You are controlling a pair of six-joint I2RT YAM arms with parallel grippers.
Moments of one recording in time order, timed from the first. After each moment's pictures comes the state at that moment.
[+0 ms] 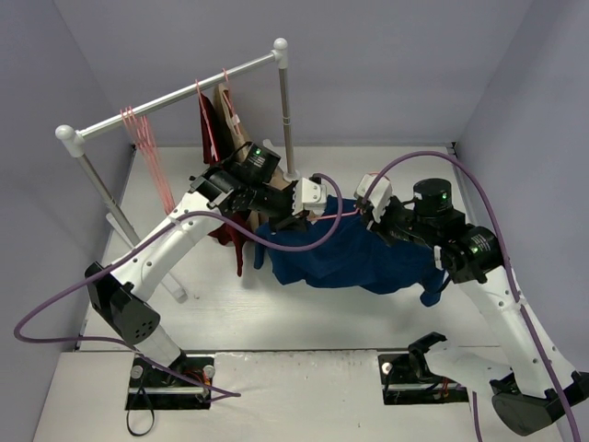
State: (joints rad) left arm -0.70 1.60 1.73 -0.95 0.66 0.69; right arm 0.47 0.99 1.24 -0.77 -0.34 -0.54
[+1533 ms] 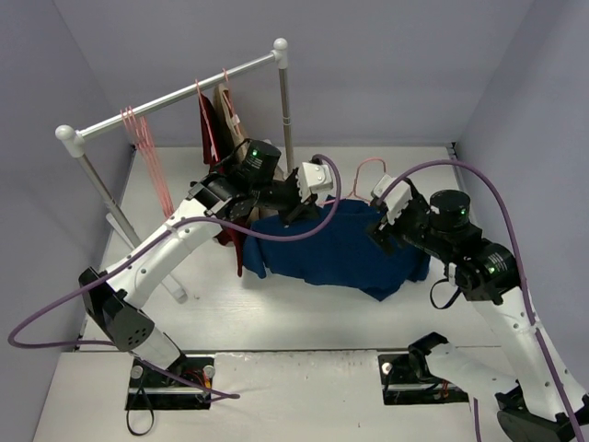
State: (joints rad) left arm -0.74 1.56 1.69 -0.71 0.57 0.42; right arm 0.47 0.89 1.22 -0.75 -0.17 -0.51
